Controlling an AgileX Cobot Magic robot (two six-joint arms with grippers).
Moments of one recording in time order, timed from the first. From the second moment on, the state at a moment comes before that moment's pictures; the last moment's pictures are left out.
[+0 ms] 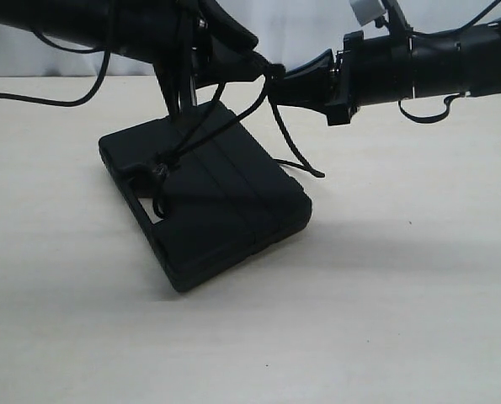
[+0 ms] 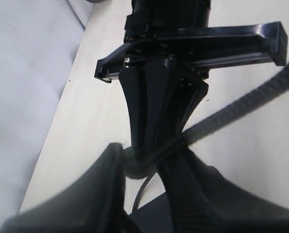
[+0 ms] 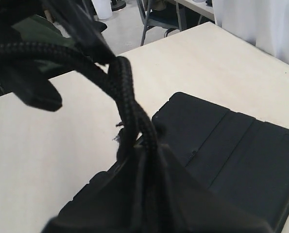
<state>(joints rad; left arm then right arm) -0.27 1.65 -1.26 -1.20 0.73 1.94 0.09 1.83 -1.21 1.44 1.09 -1.80</state>
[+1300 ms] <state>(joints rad) -0.27 1.73 -1.26 -1.73 0.77 1.94 0.16 1.69 -1.28 1.16 0.79 -1.63</state>
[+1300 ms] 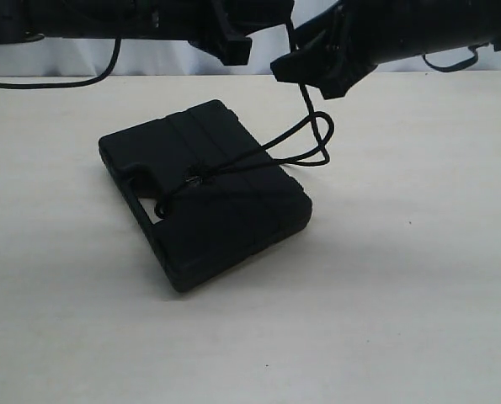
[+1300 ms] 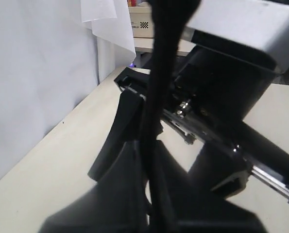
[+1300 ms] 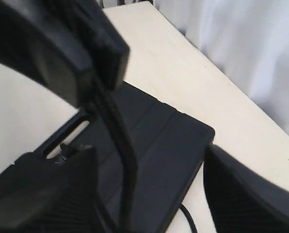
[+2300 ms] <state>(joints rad) -0.27 1.73 -1.26 -1.73 0.74 1.94 0.16 1.70 -1.28 1.03 0.83 -1.53</state>
